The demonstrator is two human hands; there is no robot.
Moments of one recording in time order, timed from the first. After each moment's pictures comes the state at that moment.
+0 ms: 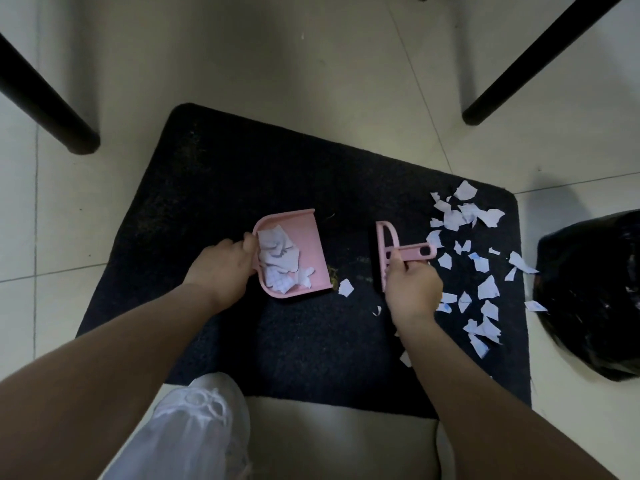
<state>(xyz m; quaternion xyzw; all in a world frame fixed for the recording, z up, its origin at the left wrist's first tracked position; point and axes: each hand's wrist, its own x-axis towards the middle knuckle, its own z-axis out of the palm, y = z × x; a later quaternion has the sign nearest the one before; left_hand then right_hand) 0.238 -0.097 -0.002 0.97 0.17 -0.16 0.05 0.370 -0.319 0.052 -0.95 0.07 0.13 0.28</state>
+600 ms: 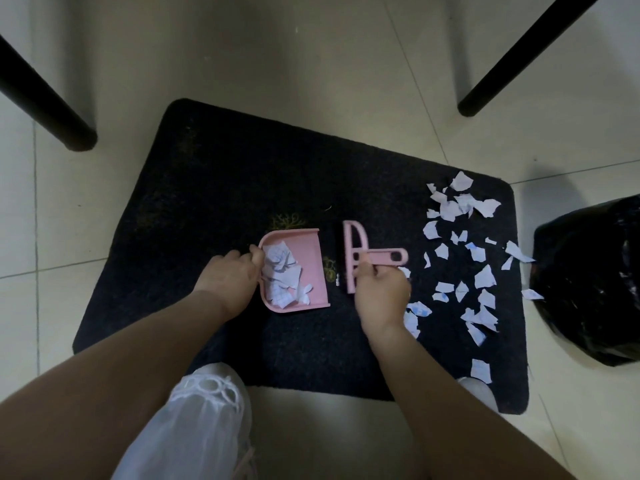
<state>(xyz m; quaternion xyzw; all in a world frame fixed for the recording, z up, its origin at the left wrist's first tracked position) 0.226 -0.122 -0.011 0.97 0.12 -0.22 -0.03 0.328 -0.304 0.052 -0.92 0.07 0.17 0.35</state>
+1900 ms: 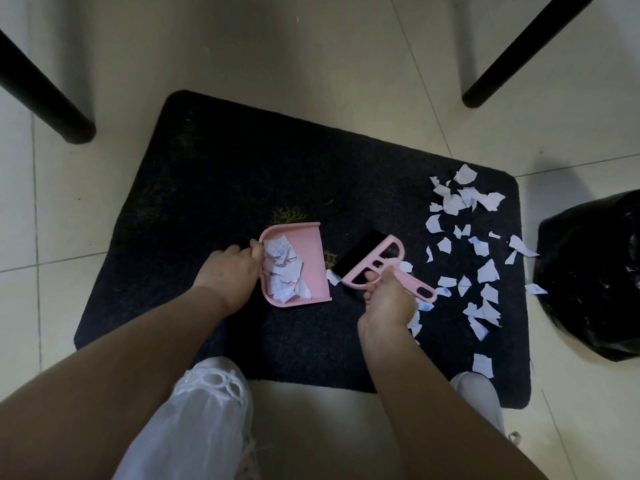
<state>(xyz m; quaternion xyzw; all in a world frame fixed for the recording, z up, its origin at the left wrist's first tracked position) 0.225 -0.123 -0.013 0.97 0.12 -0.21 -0.03 0.320 -0.303 0.052 -0.65 0.44 0.14 0.61</state>
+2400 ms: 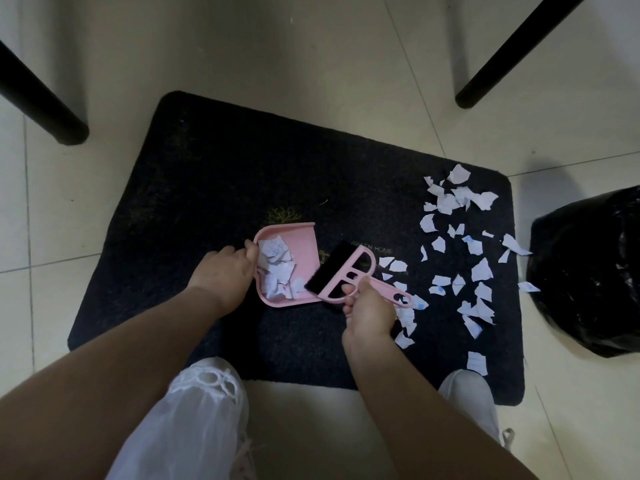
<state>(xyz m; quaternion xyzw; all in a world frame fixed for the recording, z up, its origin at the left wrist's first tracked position) 0.226 -0.123 -0.012 0.97 0.13 -0.22 -0.02 0.303 -0.304 0.042 -0.64 0.44 0.20 0.60</state>
